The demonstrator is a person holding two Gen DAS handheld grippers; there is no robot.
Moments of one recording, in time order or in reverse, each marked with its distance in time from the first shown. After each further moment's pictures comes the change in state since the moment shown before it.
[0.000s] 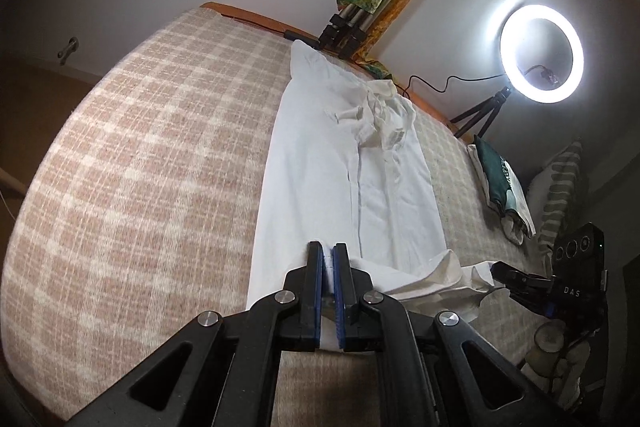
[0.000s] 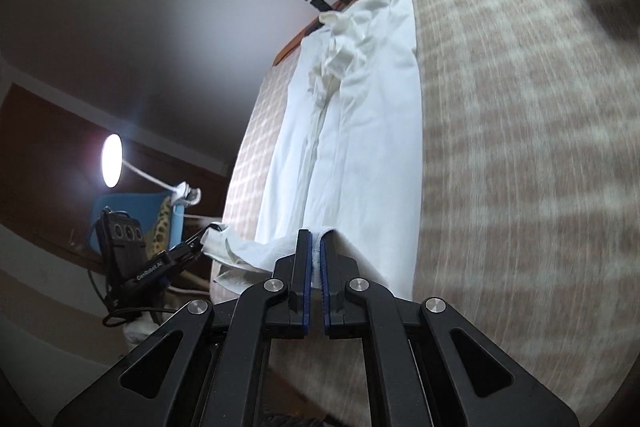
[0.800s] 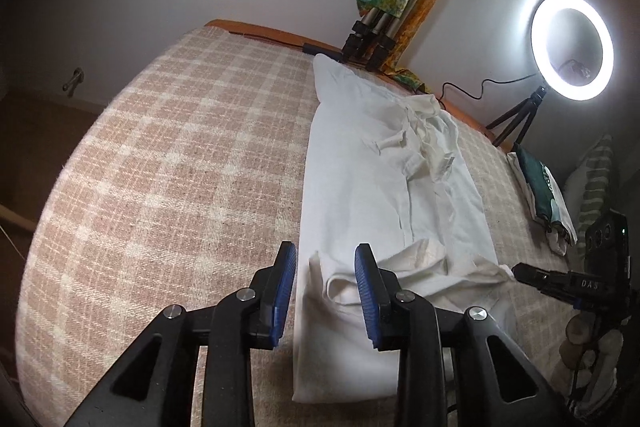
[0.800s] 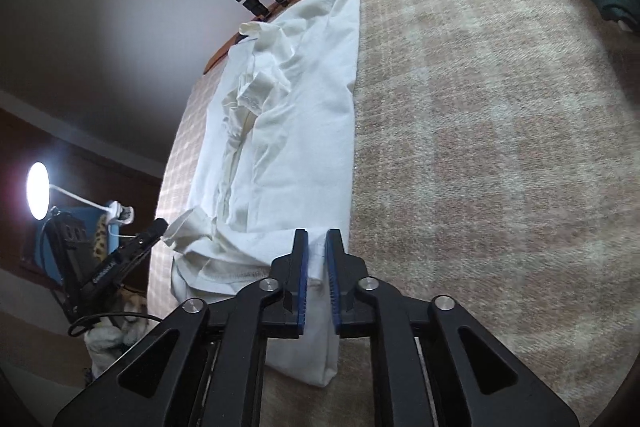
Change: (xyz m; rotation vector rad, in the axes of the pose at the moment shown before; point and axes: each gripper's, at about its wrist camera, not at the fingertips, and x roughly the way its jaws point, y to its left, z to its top) left arm 0.038 0.015 0.030 0.088 -0.041 0.108; right arm 0.036 -0.027 0.056 0.006 0.028 -0.217
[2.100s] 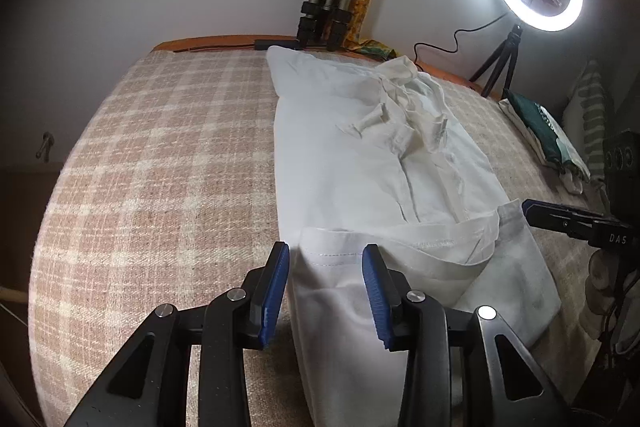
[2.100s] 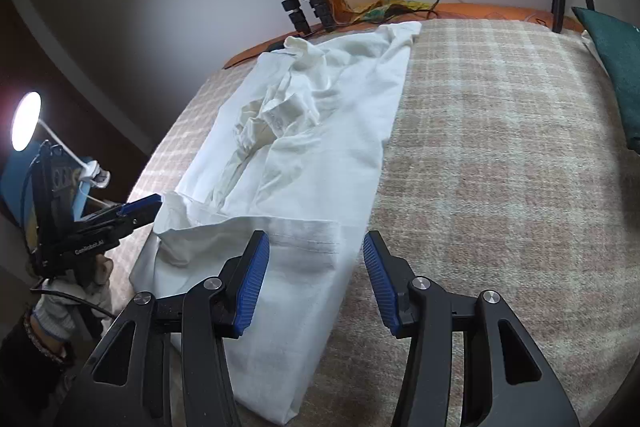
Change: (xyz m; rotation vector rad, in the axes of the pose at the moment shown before) left arm 0.045 -0.021 0.006 0.251 0.030 0.020; right arm 0.013 0.022 0.016 -0.308 -0.091 -0.081
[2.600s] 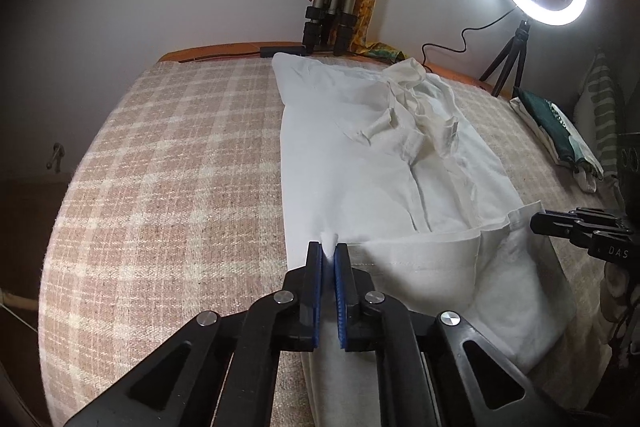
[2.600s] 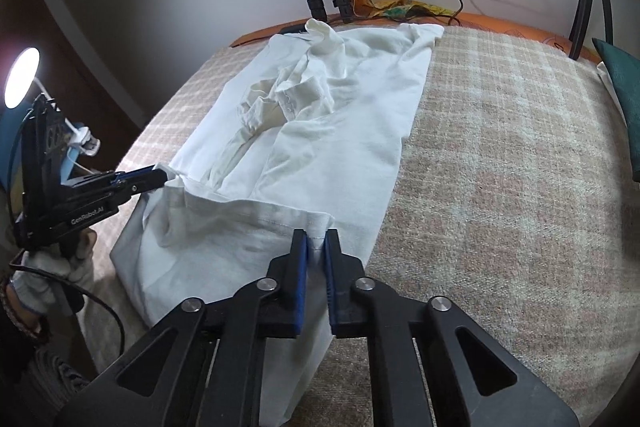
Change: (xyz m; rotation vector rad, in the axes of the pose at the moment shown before) left arm 0.000 0.004 0.005 -0.008 -0.031 0.037; right arm 0.011 0.016 -0.002 -0.110 0.024 -0.054
